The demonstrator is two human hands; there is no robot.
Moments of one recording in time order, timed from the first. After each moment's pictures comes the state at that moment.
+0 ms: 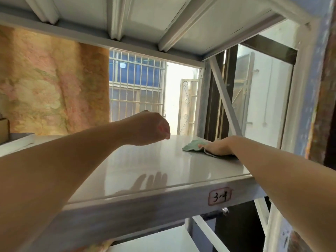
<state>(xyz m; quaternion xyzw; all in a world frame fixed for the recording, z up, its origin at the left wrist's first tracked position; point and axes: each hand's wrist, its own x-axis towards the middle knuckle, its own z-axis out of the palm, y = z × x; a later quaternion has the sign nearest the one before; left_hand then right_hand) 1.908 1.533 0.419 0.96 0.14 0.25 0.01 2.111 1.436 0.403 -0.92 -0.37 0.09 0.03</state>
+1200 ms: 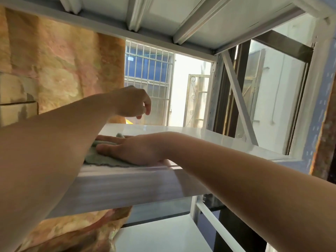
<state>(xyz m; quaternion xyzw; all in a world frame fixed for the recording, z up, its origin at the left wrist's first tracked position) 1.858 1.584 0.432 0.93 0.24 0.26 -0.07 1.897 1.471 0.384 -0.64 -0.76 0.11 0.01</state>
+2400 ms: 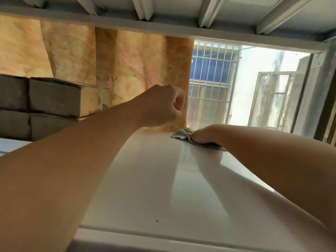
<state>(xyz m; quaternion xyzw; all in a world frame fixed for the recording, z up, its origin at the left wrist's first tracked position) 1.794 1.604 0.434 0.87 0.35 0.34 -0.02 1.978 1.661 0.399 -0.79 -0.60 0.10 0.01</state>
